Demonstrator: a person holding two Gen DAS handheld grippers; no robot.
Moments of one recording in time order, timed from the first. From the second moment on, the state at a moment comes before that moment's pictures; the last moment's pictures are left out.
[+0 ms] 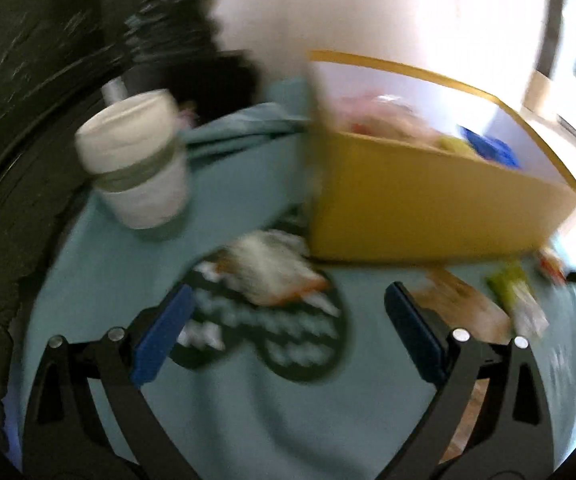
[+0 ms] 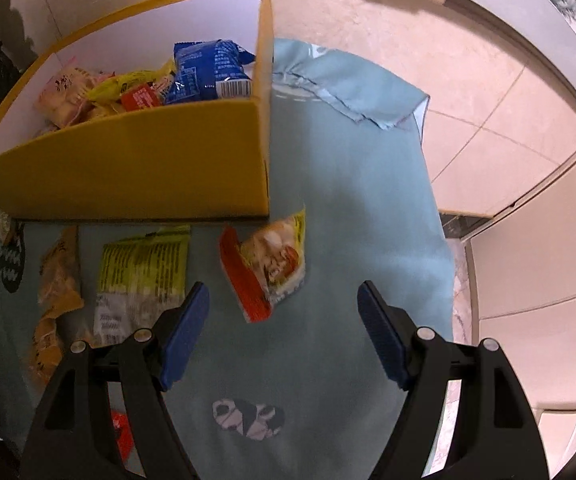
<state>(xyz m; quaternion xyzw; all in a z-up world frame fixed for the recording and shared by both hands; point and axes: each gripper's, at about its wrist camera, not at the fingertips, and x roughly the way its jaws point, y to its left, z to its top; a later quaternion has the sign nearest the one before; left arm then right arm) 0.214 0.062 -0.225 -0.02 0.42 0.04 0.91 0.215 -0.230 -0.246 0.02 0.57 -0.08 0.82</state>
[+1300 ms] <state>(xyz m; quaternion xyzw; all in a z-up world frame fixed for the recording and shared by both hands) 0.149 0.031 -0.249 0.04 0.43 -0.04 0.90 0.205 -0.225 -0.251 0.13 0.56 -0.02 0.82</state>
